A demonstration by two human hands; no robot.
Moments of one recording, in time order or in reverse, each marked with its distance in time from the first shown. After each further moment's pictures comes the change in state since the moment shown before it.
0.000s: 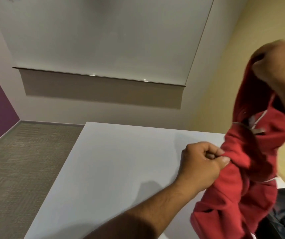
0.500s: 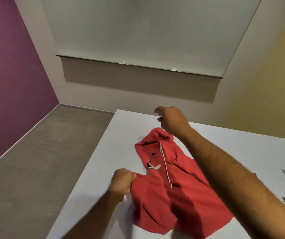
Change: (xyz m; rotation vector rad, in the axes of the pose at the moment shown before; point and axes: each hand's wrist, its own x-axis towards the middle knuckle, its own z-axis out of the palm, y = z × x) left_hand -0.057 -0.173 -0.243 0.075 0.555 -0.780; right_hand -0.182 -0.236 0.197 0.324 -0.639 -0.431
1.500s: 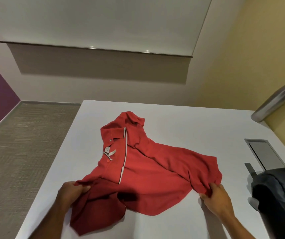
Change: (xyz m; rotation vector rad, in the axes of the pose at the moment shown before) left_hand 0.058 -0.072 -0.057 0.391 0.154 -0.077; right_hand -0.344 0.207 0.119 0.088 -0.153 0.917
